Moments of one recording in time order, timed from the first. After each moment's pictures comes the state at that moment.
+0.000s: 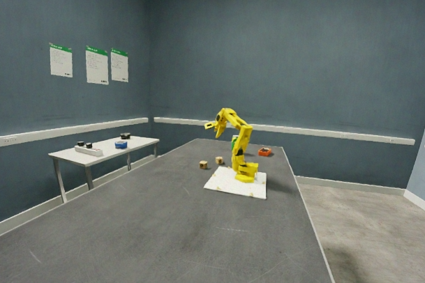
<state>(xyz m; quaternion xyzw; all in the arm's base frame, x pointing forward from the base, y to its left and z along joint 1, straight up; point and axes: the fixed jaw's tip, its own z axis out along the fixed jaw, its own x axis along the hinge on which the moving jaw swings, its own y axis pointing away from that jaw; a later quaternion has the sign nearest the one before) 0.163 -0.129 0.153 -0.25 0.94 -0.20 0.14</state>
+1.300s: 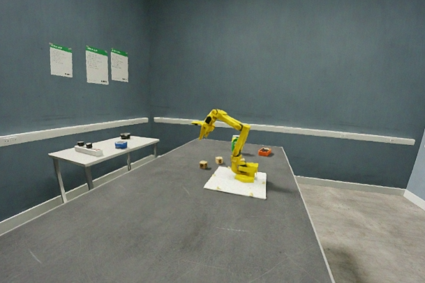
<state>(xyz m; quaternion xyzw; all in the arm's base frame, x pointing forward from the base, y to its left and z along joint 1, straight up) 0.223 -0.036 0.153 0.06 0.96 -0.03 0.25</state>
